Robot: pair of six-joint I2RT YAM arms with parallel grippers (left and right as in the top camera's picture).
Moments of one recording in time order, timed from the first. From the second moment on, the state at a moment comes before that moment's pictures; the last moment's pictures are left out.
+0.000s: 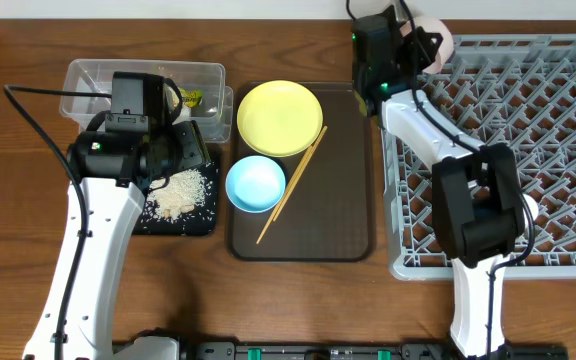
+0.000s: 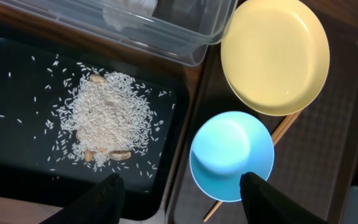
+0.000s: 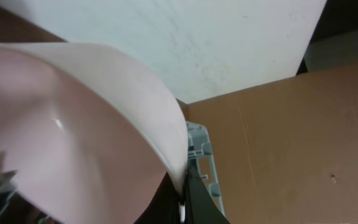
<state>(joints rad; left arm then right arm) -0.07 1.38 1.32 -1.02 0.05 -0.39 0.35 2.23 1.68 0.02 1.17 -0.66</state>
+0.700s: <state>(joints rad) -0.07 1.38 1.32 -1.02 0.05 -0.39 0.43 2.22 1.69 -0.28 1.23 -0.42</state>
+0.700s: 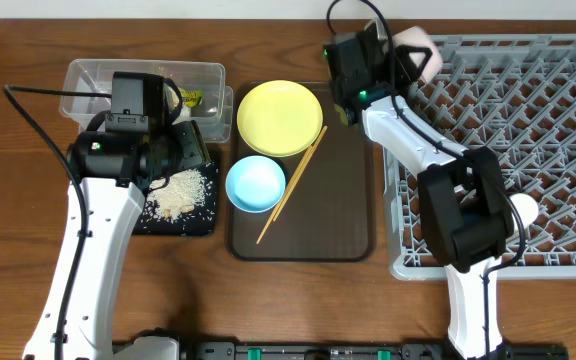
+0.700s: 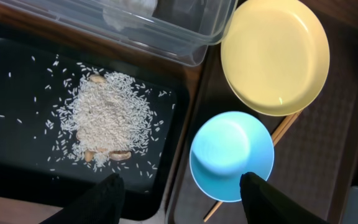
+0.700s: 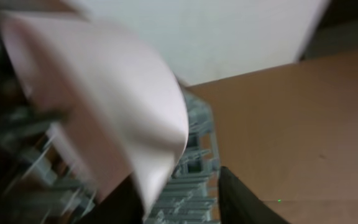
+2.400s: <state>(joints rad) 0.25 1.38 1.32 -1.13 -0.06 -0.52 0.64 2.15 1.68 -0.86 -0.29 0.16</state>
